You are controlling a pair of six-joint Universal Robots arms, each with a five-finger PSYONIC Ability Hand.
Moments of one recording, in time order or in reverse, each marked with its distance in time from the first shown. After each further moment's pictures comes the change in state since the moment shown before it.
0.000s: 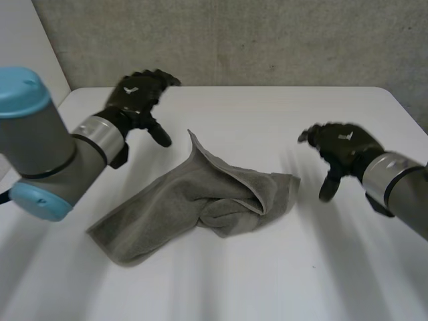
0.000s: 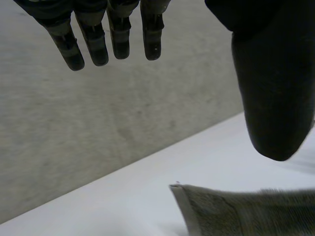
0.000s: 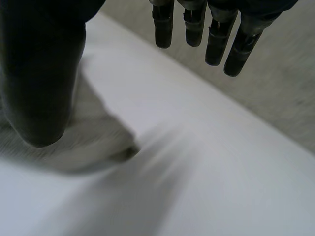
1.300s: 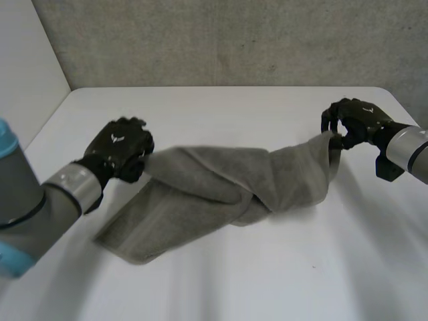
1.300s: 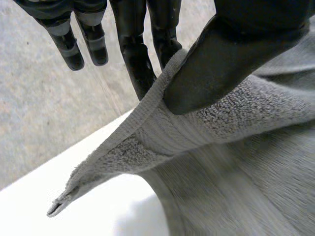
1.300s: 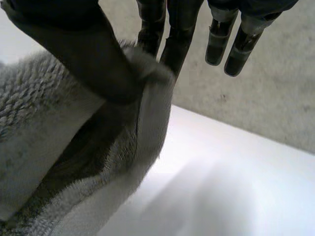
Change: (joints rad) left arm 0.102 0.193 -0.390 0.017 0.072 0.243; right arm -0.249 0.269 -0.254 -0.147 -0.372 0.272; left_hand 1.020 1.071 0.000 0.000 1.101; right_hand 0.886 0.868 0.000 0.000 0.884
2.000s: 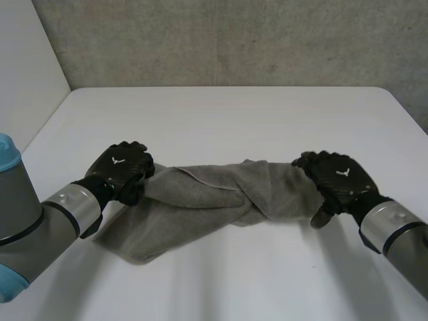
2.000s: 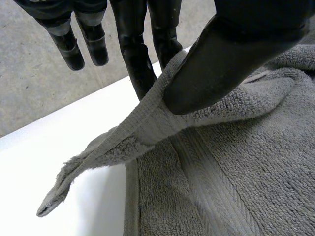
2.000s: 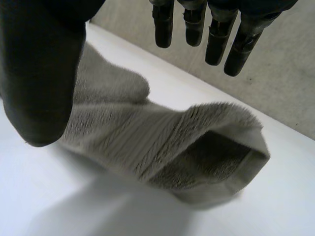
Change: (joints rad) left arm 0.003 0.019 -0.079 -0.061 -0.007 -0.016; right arm 0.159 -0.342 0.662 -0.278 0.203 -0.200; left_hand 0.000 0.004 0.000 0.000 0.000; right_hand -0.885 -0.867 0.000 0.000 -0.886
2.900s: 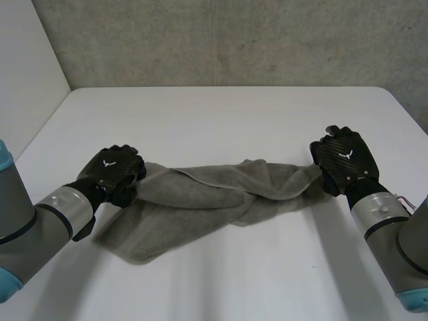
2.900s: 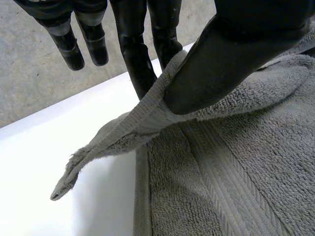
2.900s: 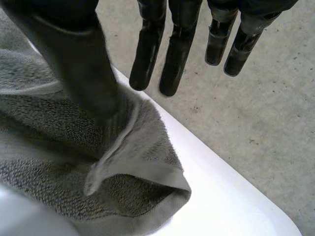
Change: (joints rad) left arm 0.047 0.002 -0.031 0.011 0.005 -0.008; right arm 0.054 0.085 0.027 -0.374 0.161 -0.089; left_hand 0.000 0.000 0.000 0.000 0.000; right_hand 0.763 0.757 0.000 0.000 0.749
